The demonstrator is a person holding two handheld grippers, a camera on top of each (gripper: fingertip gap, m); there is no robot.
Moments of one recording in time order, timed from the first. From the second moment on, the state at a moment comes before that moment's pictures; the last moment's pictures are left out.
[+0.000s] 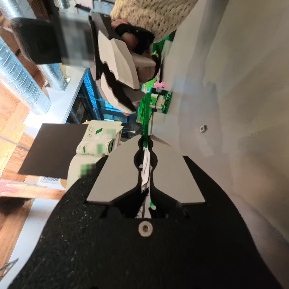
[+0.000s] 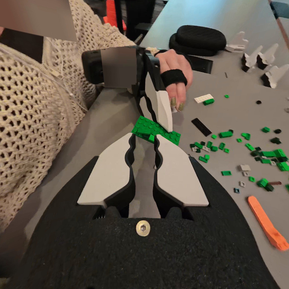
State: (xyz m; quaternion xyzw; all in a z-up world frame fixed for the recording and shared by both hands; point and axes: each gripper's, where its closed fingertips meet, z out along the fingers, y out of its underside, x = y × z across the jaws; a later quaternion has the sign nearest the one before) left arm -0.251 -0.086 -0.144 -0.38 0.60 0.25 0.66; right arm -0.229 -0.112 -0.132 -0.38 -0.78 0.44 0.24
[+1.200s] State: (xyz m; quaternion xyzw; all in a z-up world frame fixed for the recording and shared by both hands) left arm -0.260 -0.068 -0.150 -0.38 0.59 0.35 0.62; right arm -0.250 -0.091 -0.152 -0.48 -0.75 0.36 0.28
